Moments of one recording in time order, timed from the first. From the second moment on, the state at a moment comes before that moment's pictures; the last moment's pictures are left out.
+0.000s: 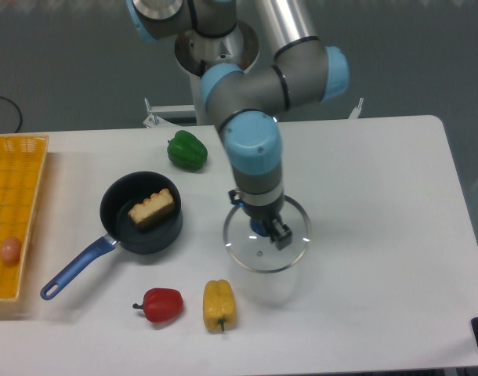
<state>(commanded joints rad) 2.34 -1.92 -1.59 -1.17 1.65 1.26</state>
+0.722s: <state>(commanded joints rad) 2.16 -1.88 -1.63 -1.20 1.61 1.07</state>
